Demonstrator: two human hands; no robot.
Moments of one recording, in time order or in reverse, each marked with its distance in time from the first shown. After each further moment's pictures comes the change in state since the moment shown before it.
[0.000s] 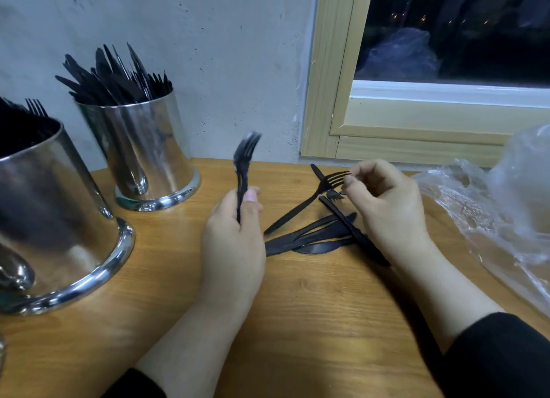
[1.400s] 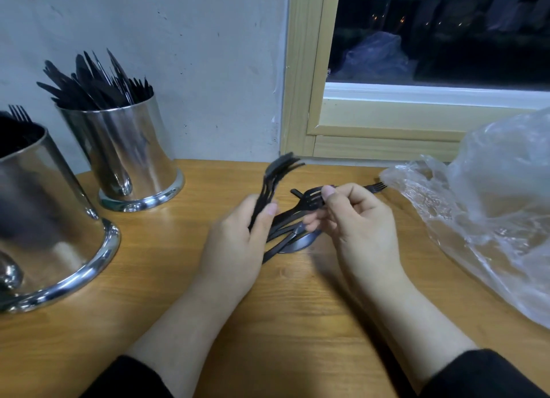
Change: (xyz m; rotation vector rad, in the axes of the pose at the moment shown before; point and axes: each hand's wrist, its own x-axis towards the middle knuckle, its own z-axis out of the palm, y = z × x) left_hand -0.011 0.006 0.001 0.068 -0.285 0.128; right_hand -0.051 -0.042 0.001 0.520 0.055 0.310
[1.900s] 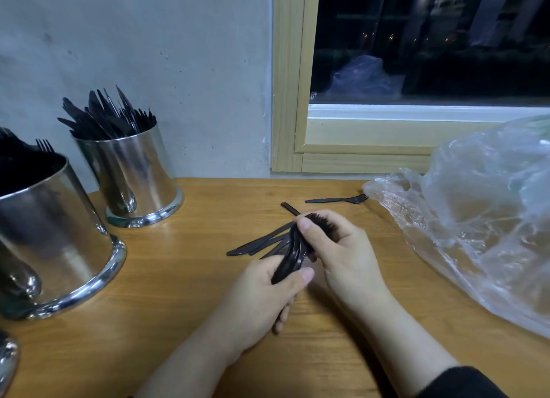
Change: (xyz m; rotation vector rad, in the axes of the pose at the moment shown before) left_hand -0.045 0.035 0.006 -0.353 -0.506 -0.273; right_hand -0.025 -0.012 -0.015 -0.206 -0.173 -0.078
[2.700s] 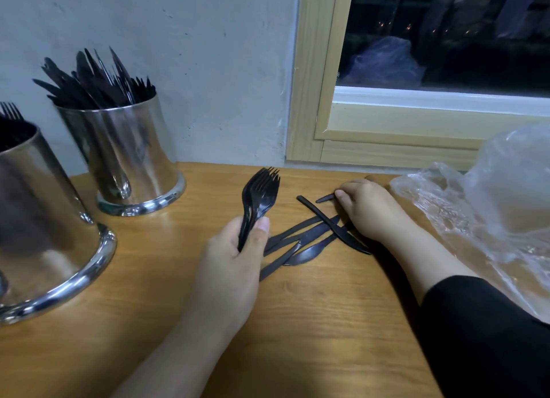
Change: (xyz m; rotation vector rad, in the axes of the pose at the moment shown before) left_hand 0.026 -0.012 -0.033 0.058 0.520 0.091; right_hand 0.129 0.075 -0.053 -1.220 -0.191 0.032
